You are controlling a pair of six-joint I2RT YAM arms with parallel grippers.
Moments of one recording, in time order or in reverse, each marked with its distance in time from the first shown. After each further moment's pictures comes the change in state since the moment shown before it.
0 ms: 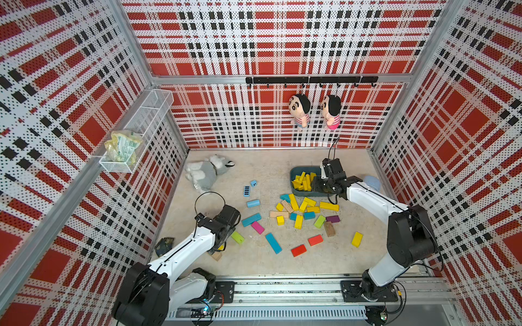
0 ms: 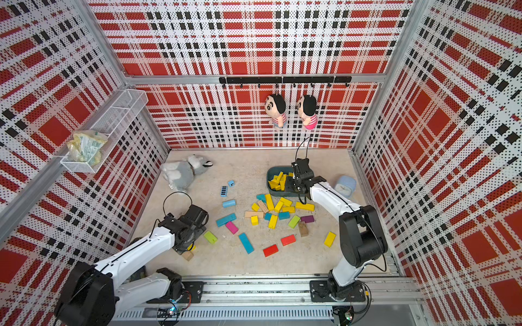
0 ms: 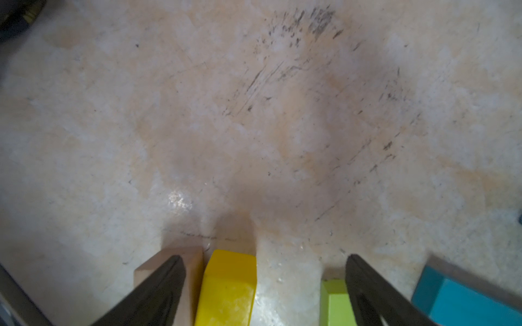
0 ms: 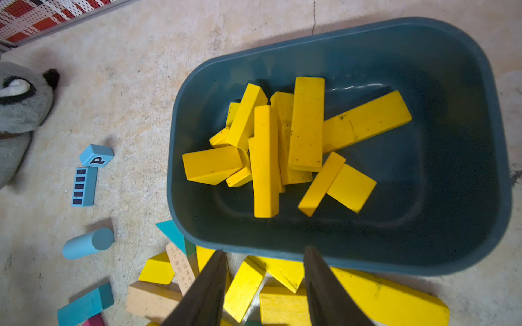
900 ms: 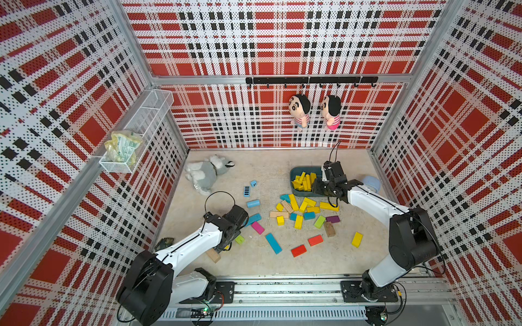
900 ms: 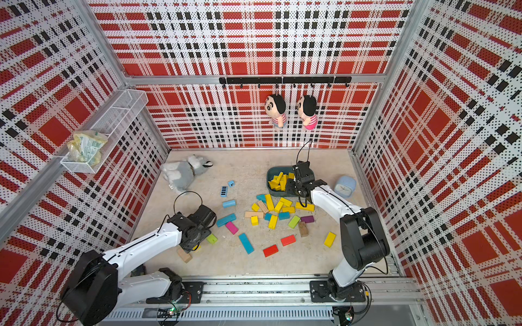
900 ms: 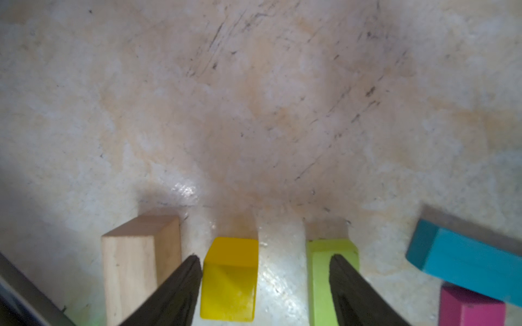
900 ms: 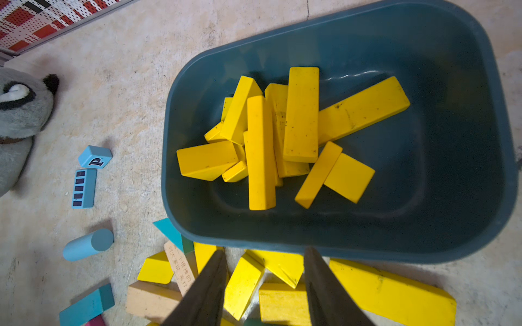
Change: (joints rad) left arm -0.120 0.086 0.073 -0.053 0.021 -0.040; right arm 0.000 -0.023 -0.057 0.040 0.000 0.033
